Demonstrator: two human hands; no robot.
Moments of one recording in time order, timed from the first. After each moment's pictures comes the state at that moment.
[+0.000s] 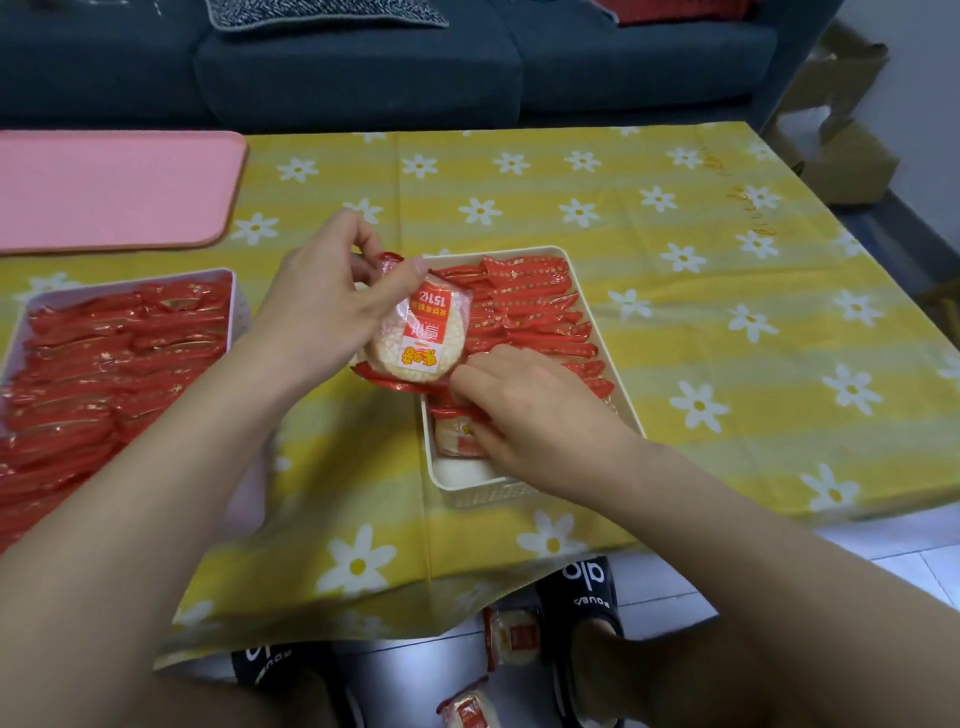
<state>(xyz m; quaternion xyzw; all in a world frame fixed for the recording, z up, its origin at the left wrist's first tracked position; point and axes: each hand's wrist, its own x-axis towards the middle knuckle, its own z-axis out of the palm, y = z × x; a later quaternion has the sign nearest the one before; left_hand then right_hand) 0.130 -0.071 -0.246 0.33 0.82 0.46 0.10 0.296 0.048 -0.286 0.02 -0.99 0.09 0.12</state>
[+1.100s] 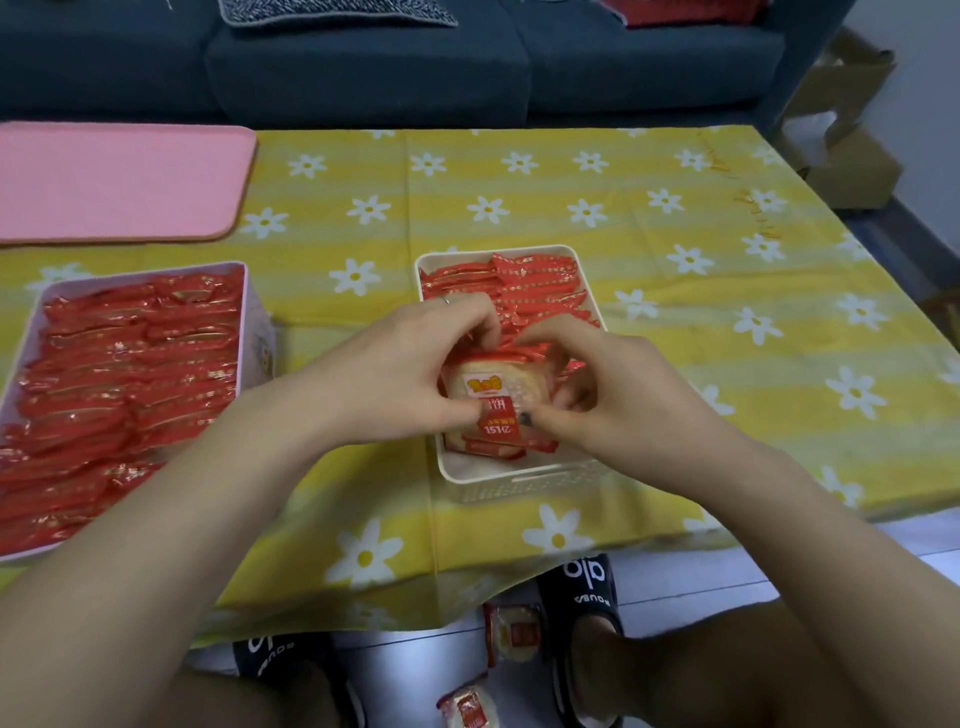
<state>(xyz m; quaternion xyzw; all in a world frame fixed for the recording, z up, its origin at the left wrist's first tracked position) 0.156 -0.072 -0.259 0.63 0.71 0.29 0.16 0.331 0.069 -0.254 -0.13 -0.92 0.36 0.09</state>
